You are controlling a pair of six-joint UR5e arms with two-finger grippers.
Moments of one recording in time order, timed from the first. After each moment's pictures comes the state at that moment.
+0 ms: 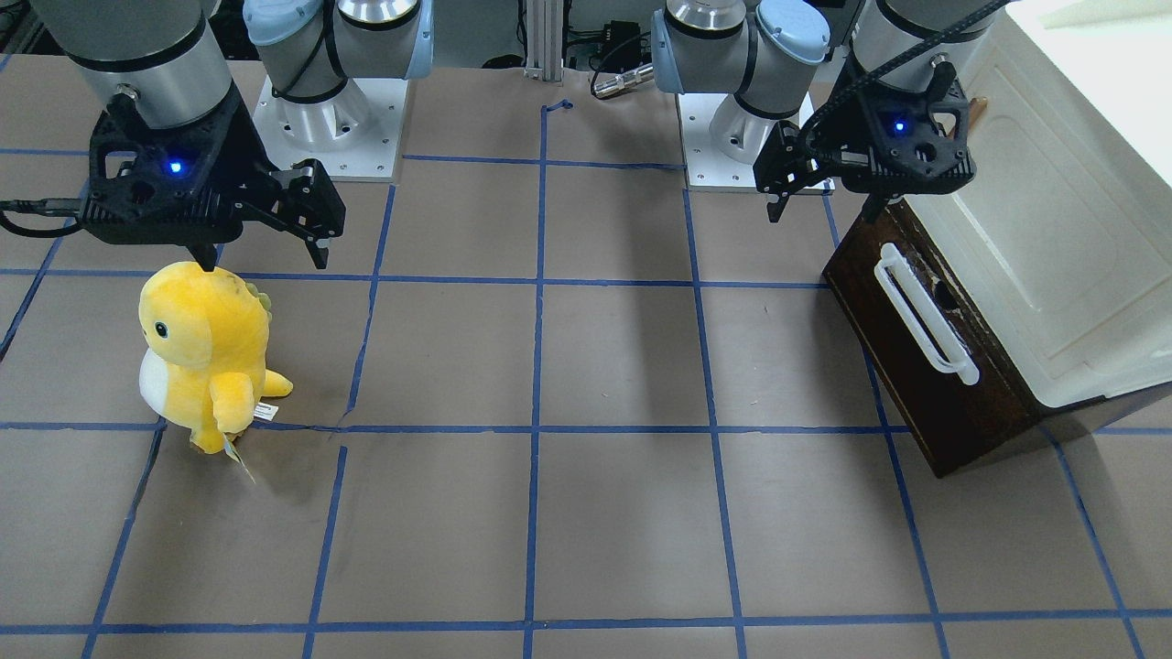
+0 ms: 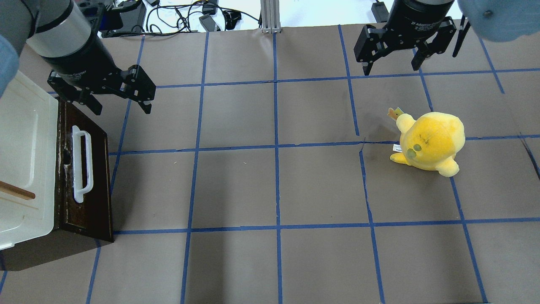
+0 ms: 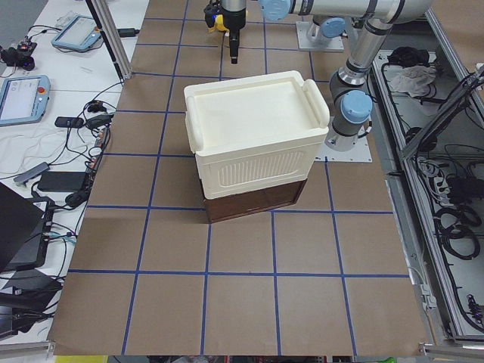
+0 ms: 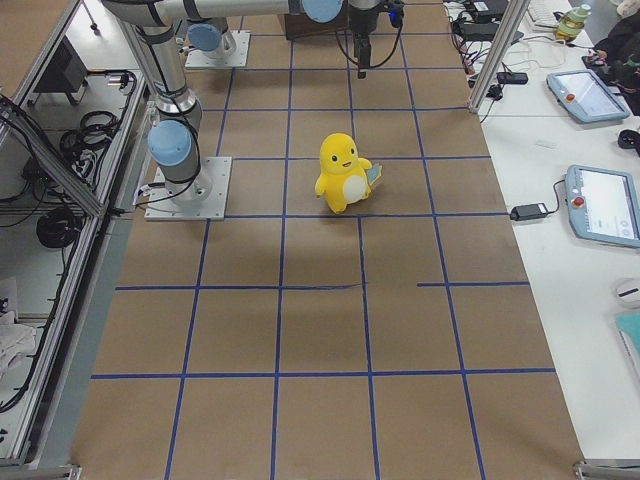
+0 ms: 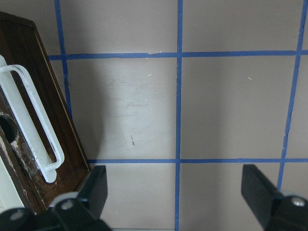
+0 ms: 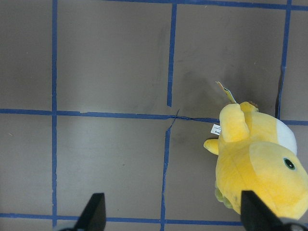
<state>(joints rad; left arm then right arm) -1.53 -1.52 -1.58 -1.63 1.61 0.04 1.60 -1.48 1.44 -1.57 -1.58 -0.02</state>
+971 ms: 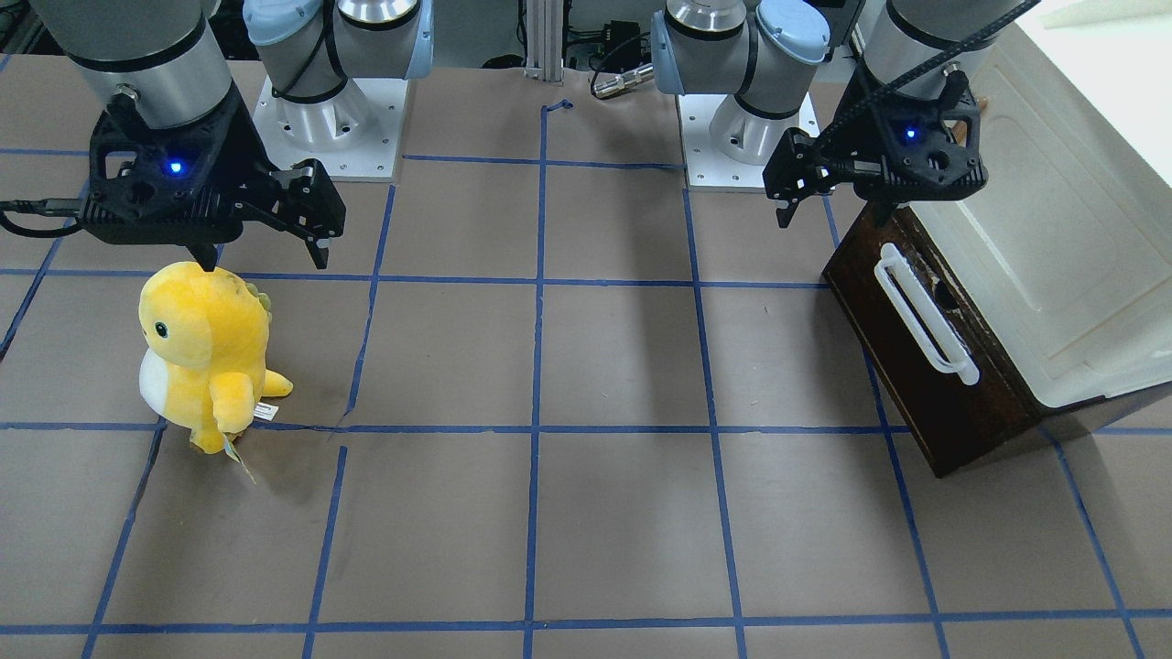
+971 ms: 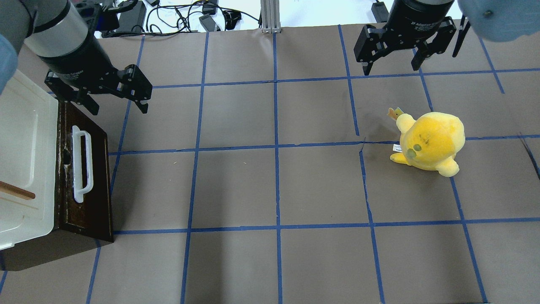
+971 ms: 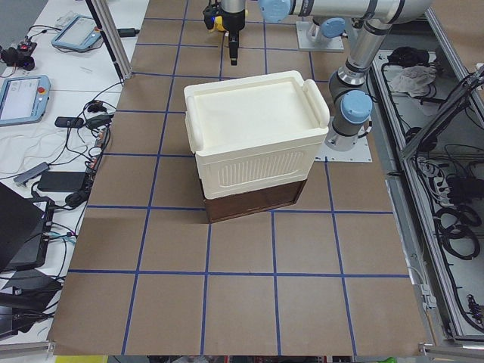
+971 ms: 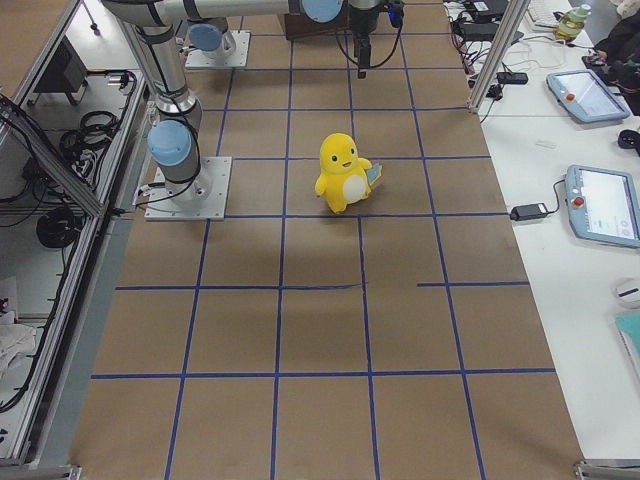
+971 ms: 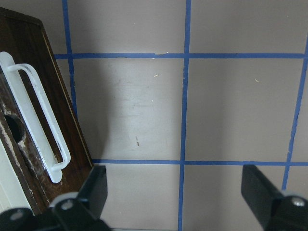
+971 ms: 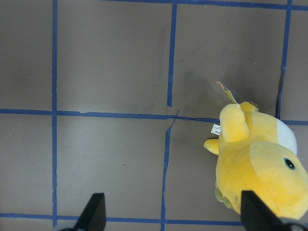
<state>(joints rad) -1.52 -1.53 -1.58 -1.62 1.61 0.04 1.60 -1.48 1.44 -1.57 -1.58 -0.02</state>
